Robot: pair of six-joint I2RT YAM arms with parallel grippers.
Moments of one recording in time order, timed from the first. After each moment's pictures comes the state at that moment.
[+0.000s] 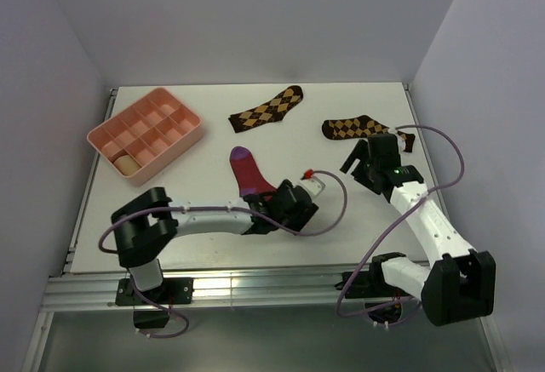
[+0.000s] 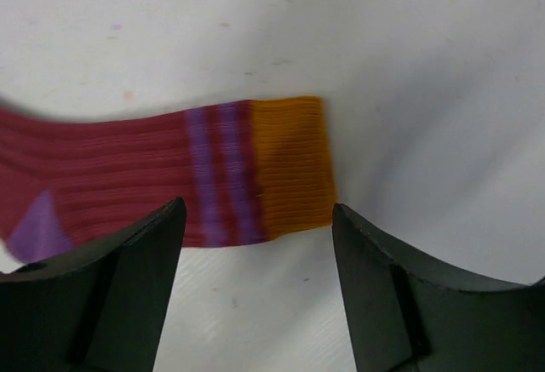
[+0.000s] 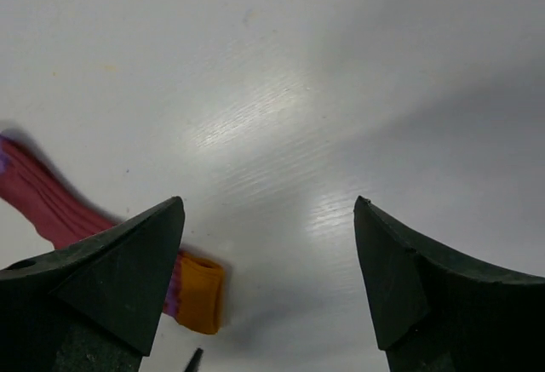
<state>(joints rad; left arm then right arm) -1.16 1.69 1.06 -0.18 -0.34 -0.27 0.18 1.13 0.80 -0.55 0.12 0.70</state>
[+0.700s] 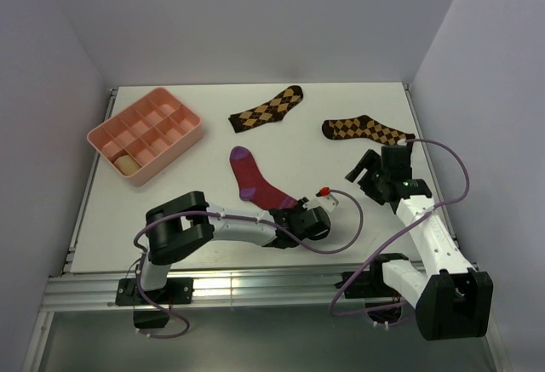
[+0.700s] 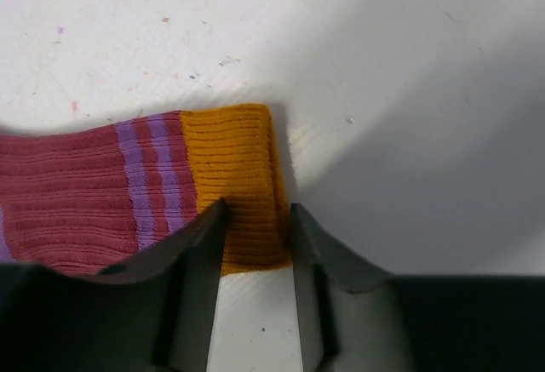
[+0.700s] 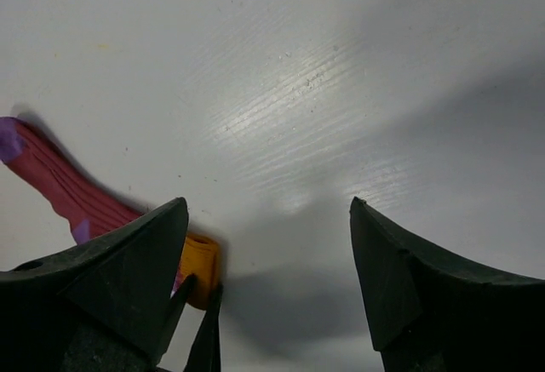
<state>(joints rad) -1.31 1.95 1.19 -0.17 -0.56 -0.26 0.01 0.99 0.67 -0.55 -0.04 0.70</state>
